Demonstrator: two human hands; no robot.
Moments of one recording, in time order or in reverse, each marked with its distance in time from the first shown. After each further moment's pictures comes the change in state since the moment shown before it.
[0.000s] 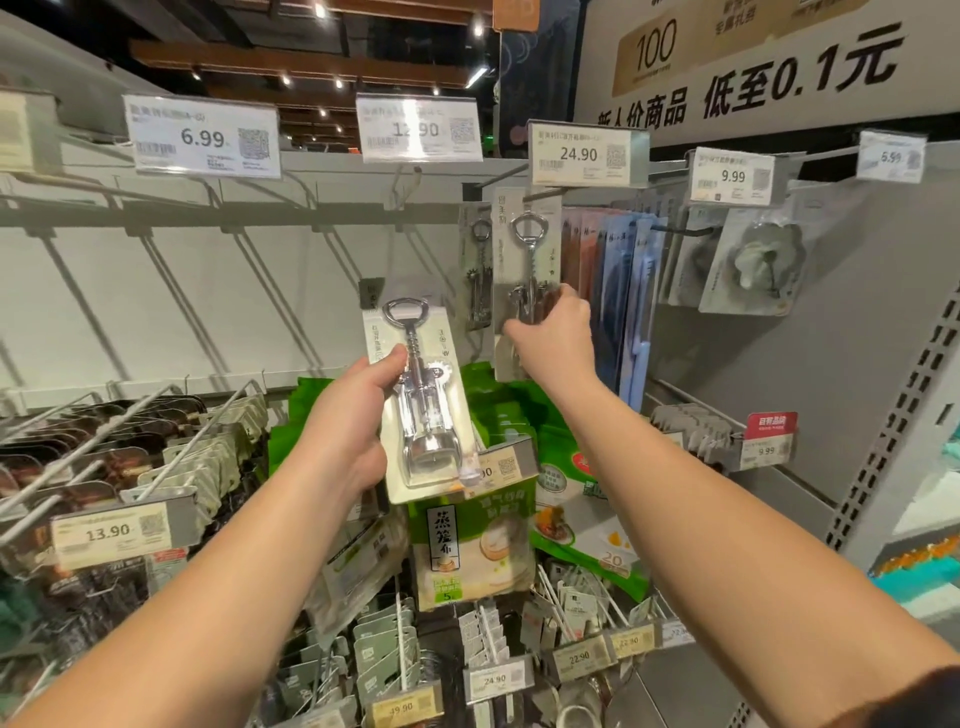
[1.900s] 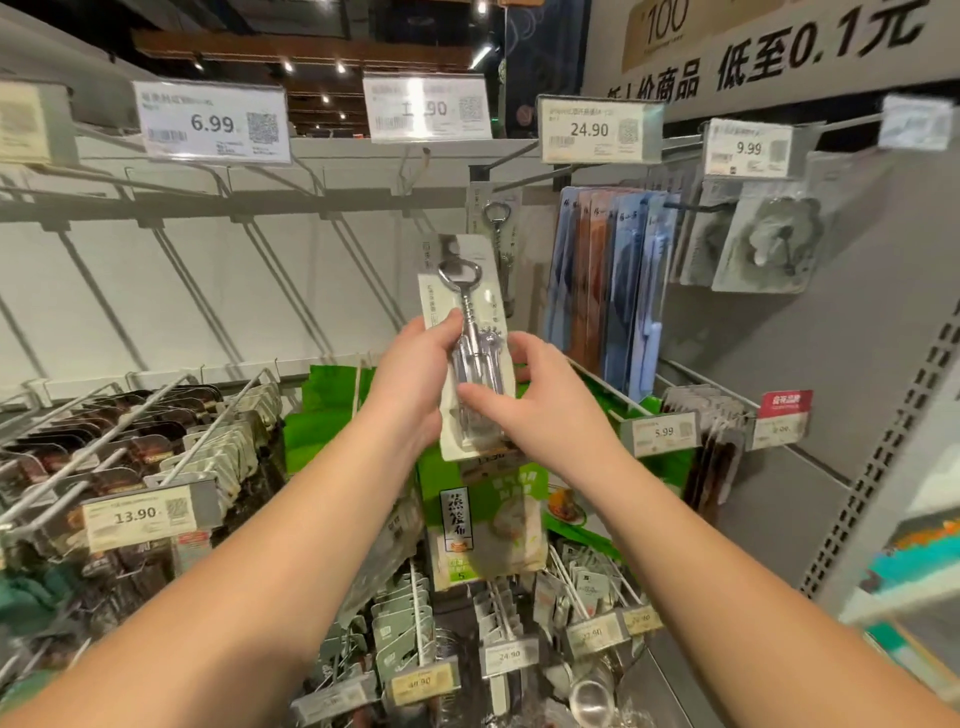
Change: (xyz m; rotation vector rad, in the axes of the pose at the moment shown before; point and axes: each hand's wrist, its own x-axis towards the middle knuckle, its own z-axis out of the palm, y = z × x) left_hand 0.021 -0.009 0.031 0.087 -0.038 0.073; right_hand -0.107 -0.009 -0.021 -0.013 -0.317 -0.223
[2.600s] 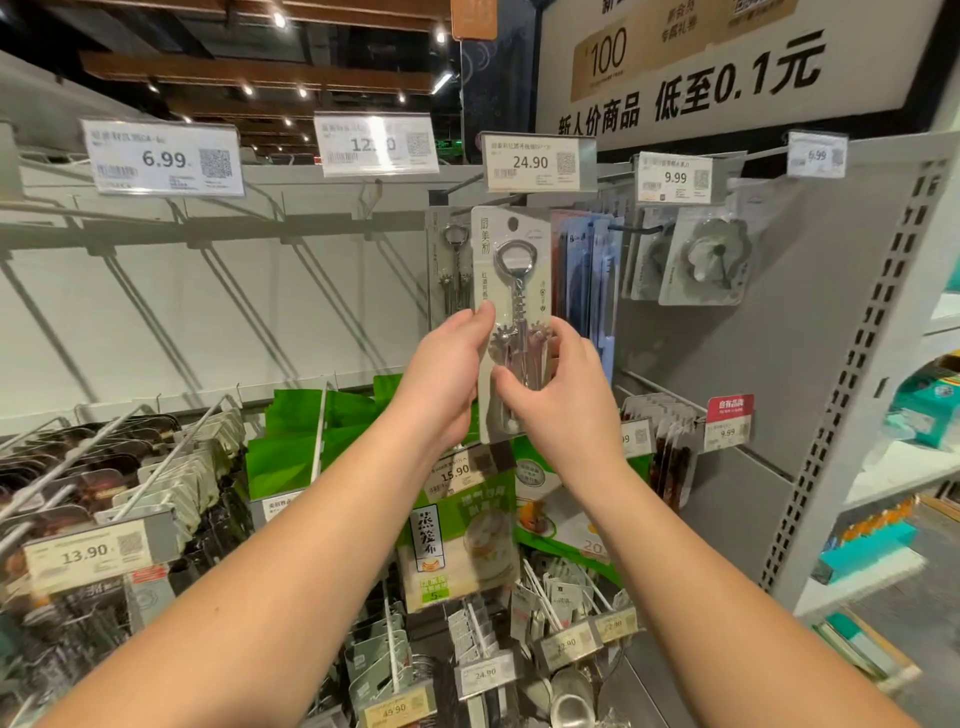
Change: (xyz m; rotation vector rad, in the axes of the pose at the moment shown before) left_hand -0.016 -0.001 0.055 0.156 -0.220 0.066; right_hand -0.006 0.017 -0.032 -0.097 0.381 0.072
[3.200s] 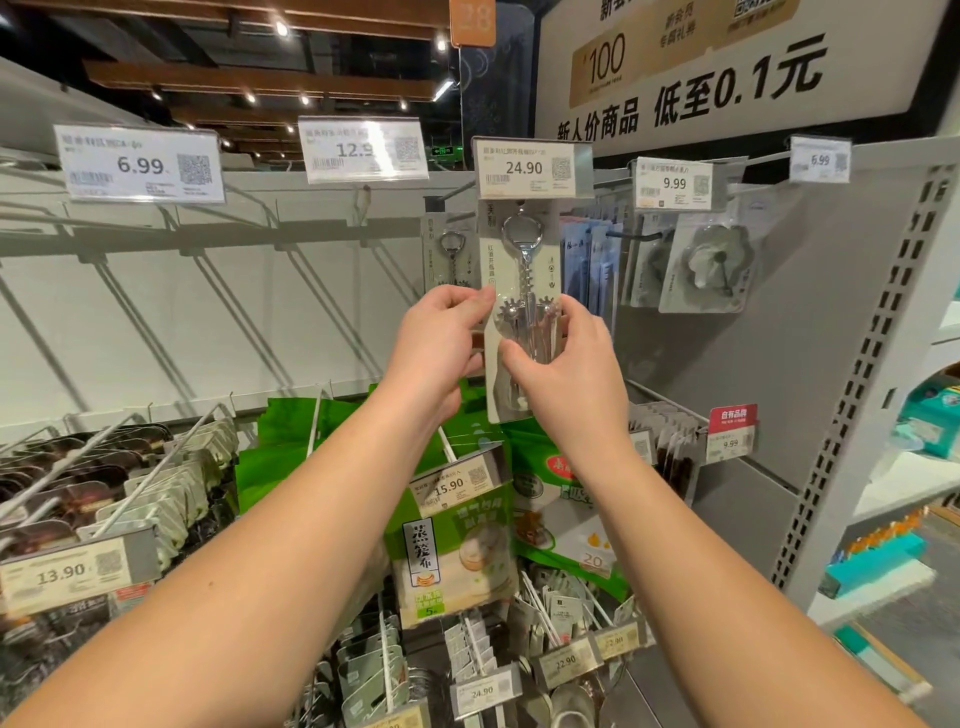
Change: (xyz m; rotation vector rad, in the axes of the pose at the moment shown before) left_hand 0.032 0.011 -0.003 0.063 0.090 0.136; right_hand 0.032 0.001 -0.004 0.001 0.088 -0.020
